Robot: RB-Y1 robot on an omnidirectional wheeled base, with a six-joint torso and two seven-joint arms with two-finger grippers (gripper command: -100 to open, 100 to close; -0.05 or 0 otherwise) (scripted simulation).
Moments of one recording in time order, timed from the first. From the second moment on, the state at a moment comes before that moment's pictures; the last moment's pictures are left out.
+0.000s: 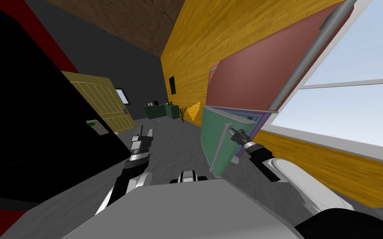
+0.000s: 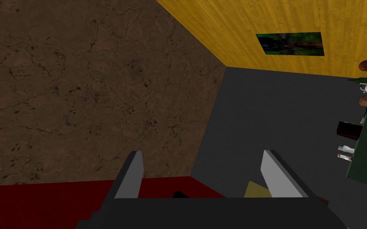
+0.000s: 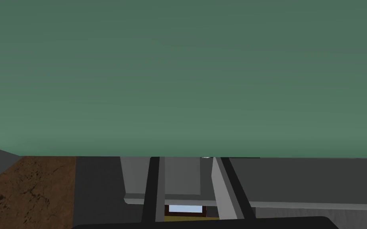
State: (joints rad) left arm 0.51 -0.01 -0.03 -2.32 0.00 -0.43 -0.02; right arm 0.56 -0.73 -0.39 -2.17 1.10 -0.15 1.09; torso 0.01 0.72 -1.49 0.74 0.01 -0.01
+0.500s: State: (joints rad) left arm 0.51 -0.01 -0.03 -2.32 0.00 -0.43 -0.02; right arm 0.57 -0.74 -0.41 -2.14 1.10 -0.11 1.08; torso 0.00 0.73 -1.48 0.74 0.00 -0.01
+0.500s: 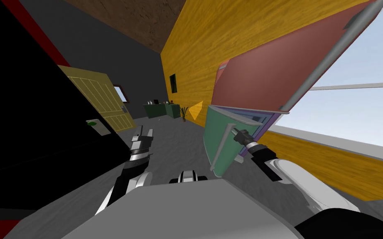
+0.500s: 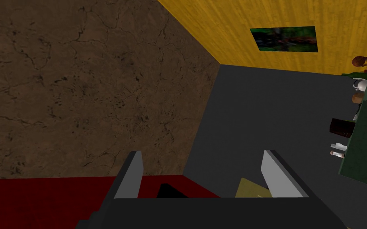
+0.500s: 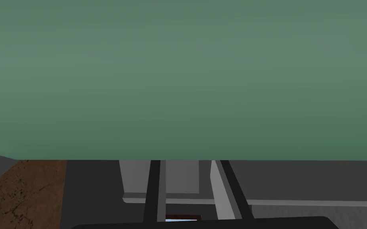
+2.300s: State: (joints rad) left arm 0.51 -0.01 -0.03 -2.32 0.00 -0.43 -0.02; right arm 0.65 -0.83 -0.55 -2.05 1.02 -0.03 1.02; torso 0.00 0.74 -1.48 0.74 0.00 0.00
